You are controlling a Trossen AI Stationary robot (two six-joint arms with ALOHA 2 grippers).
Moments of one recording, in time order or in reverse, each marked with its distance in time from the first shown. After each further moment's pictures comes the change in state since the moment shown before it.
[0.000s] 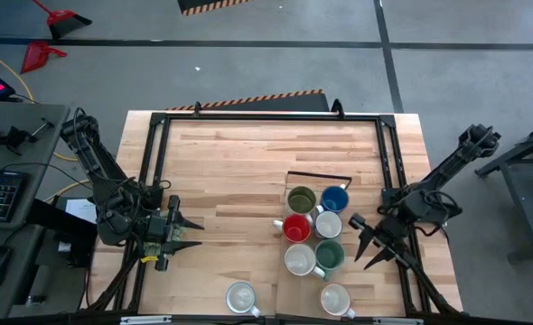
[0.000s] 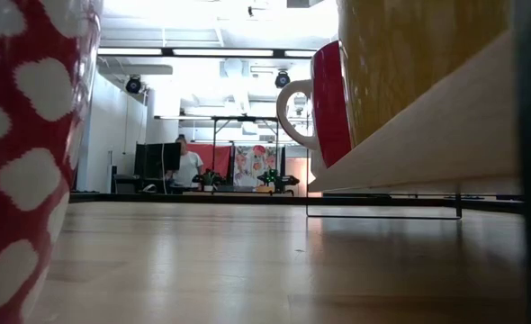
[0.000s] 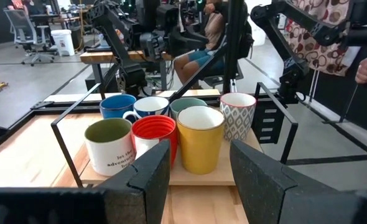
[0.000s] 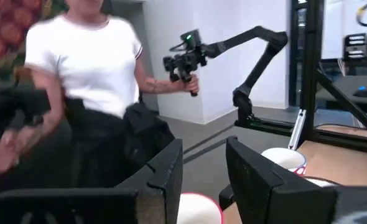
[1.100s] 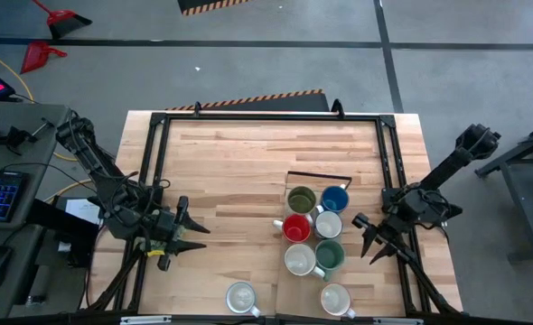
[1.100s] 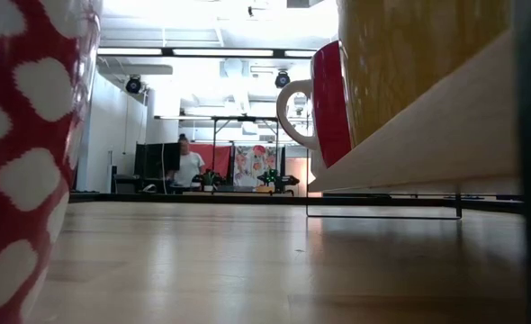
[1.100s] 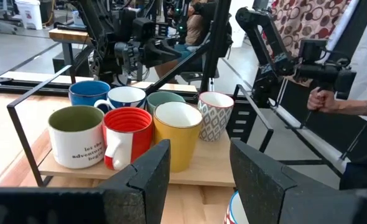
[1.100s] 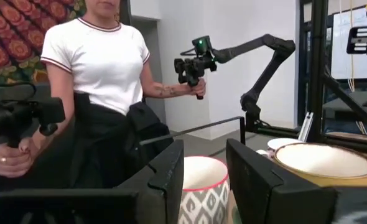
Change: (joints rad) left arm 0.104 0.000 0.000 0.007 0.204 -0.121; right arm 0.007 0.015 -0.334 0.442 -0.037 -0.031
